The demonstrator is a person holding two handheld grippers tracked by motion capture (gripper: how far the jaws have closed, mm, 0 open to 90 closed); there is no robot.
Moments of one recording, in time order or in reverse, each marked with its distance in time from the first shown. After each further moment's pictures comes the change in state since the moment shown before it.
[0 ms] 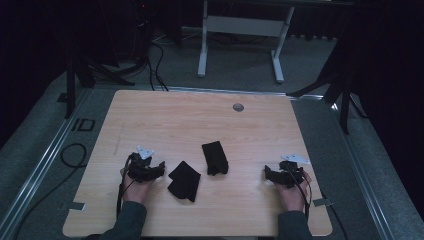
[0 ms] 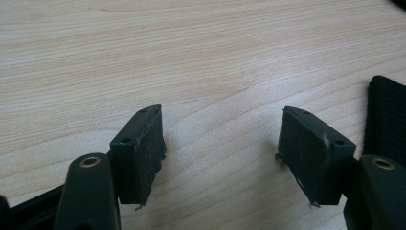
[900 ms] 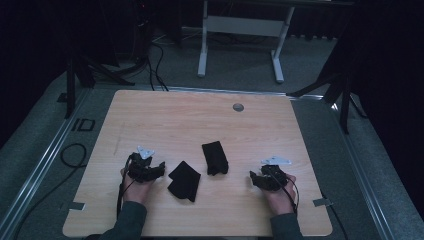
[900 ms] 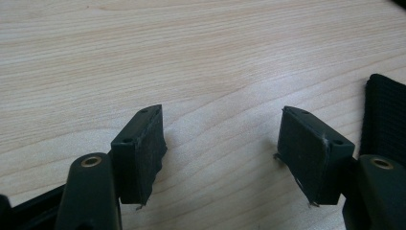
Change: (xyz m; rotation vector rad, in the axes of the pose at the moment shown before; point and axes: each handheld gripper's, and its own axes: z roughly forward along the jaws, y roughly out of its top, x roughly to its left) left arm -0.001 0.001 -0.001 0.008 -0.002 0.002; right arm 0.058 0.008 -0.019 0.062 0.150 -0.168
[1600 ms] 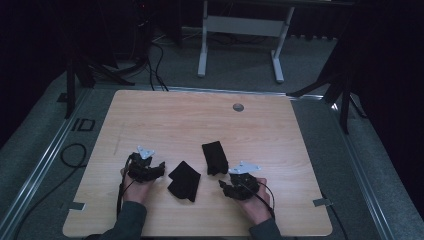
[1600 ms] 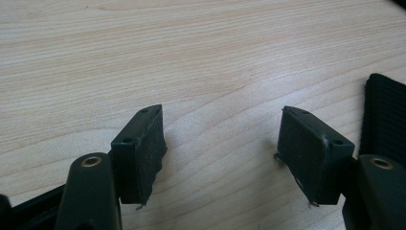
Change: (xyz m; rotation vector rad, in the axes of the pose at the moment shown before) left arm 0.000 0.000 0.000 0.000 -0.002 0.002; right arm 0.094 0.019 -0.009 -0.032 0.214 -0.170
